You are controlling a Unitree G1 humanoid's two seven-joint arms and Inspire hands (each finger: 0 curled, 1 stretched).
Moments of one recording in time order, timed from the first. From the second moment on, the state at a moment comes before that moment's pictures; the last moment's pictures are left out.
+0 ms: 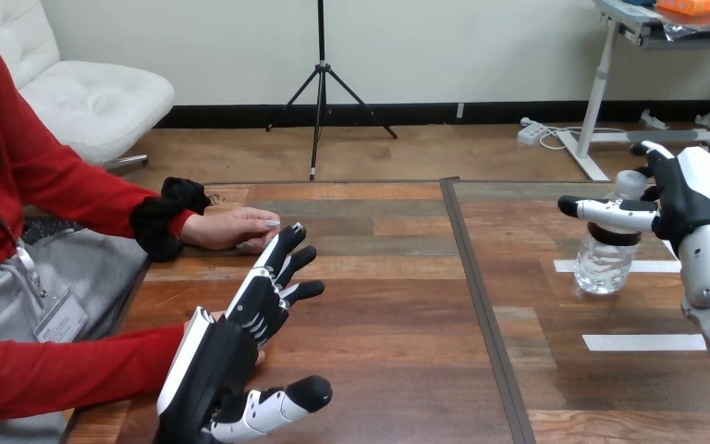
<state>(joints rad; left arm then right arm) 0.04 0.10 -0.03 0.69 -0.22 -1.16 -0.50 -0.85 -0.51 0.14 1.34 -0.44 -0.20 -0.21</state>
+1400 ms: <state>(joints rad) 0.05 0.10 -0.03 0.69 -0.18 -1.16 -0.46 -0.86 -0.51 0.18 1.34 -0.47 -0.27 -0.09</state>
